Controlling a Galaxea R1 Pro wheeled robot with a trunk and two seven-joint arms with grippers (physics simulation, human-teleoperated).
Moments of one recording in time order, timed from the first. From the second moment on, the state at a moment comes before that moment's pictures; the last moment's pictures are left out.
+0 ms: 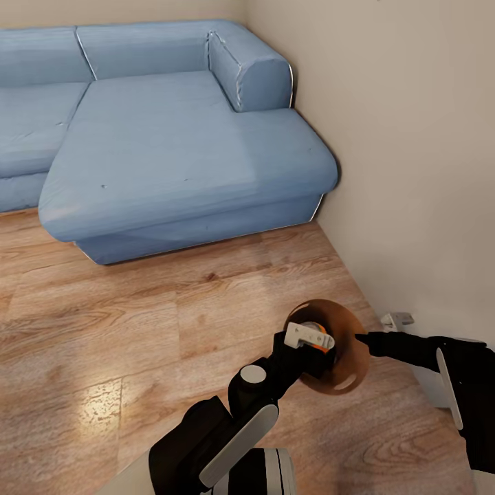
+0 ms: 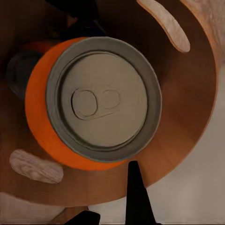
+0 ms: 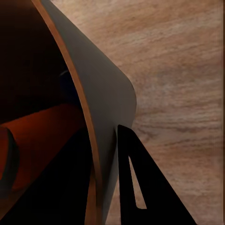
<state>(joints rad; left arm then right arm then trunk) -0.61 -0.17 -0.91 -1.44 0.61 0.53 0.41 -0.46 -0.23 -0.27 -1.57 0.15 1.04 0.79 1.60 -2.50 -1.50</state>
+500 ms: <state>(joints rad) -0.61 -0.17 -0.49 -1.44 0.78 0.69 0.14 -0.46 -0.23 -0.28 -1.57 0.15 1.04 0.79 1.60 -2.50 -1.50</state>
